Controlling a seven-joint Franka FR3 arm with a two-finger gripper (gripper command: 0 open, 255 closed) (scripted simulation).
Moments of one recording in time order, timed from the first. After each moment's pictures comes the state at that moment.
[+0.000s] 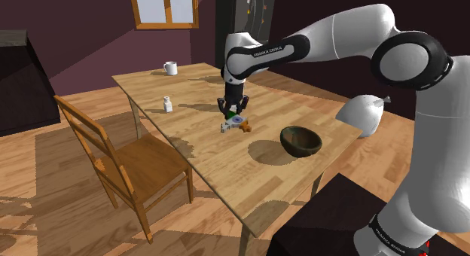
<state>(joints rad) 0.10 0.39 0.12 -1.60 -0.04 1.98 0.46</state>
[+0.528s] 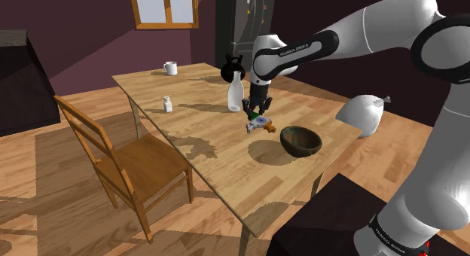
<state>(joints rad) 0.00 0.17 0.08 -1.91 0.00 2.07 0.32</state>
